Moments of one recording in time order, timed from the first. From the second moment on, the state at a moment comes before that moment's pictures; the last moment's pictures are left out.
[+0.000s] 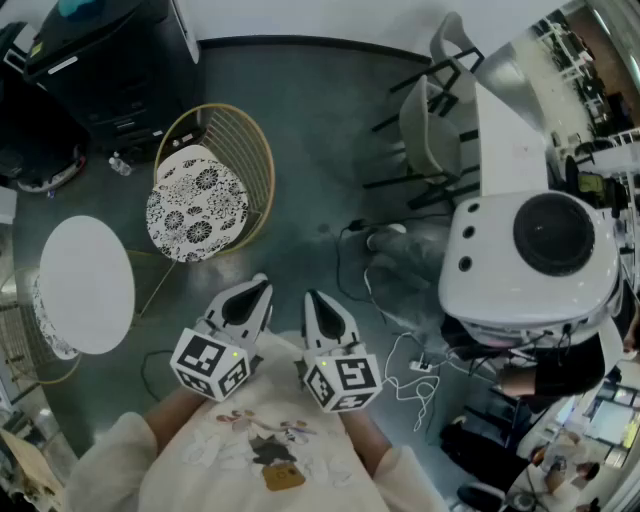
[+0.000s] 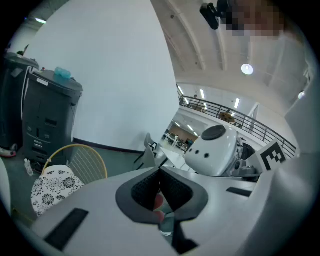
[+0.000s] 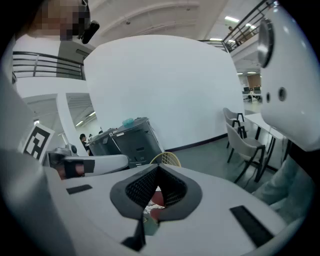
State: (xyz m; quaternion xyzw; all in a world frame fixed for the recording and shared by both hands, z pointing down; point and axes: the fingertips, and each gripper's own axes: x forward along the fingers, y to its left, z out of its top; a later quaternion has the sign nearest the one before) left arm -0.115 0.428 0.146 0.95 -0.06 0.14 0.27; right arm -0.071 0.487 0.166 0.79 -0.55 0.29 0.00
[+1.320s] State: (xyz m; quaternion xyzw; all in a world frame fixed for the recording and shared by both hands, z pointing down) left arm 0.015 0.246 0.183 0.85 -0.41 0.18 0.27; right arm 0.084 0.201 0.212 0.59 -0.68 0.43 0.00
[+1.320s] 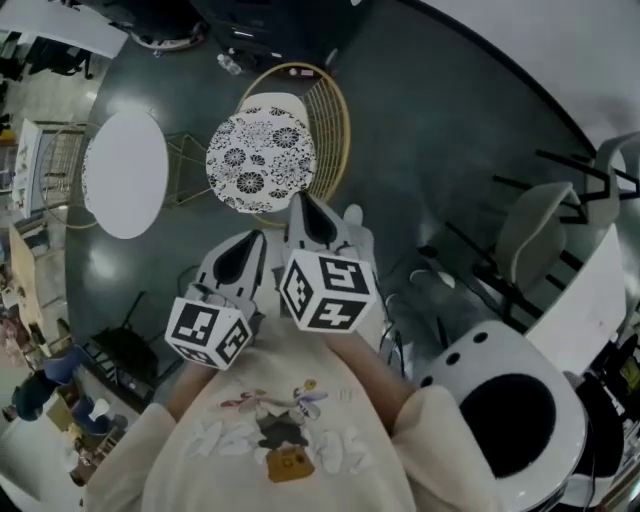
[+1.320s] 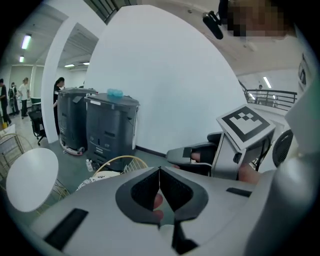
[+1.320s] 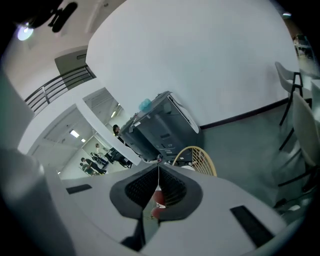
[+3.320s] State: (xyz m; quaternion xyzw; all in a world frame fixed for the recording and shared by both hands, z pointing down) left arm 0.062 0.155 0.417 0.87 -0.20 0.27 0.37; right arm 0.149 0.078 0.423 0.59 -0.62 0.48 0.21
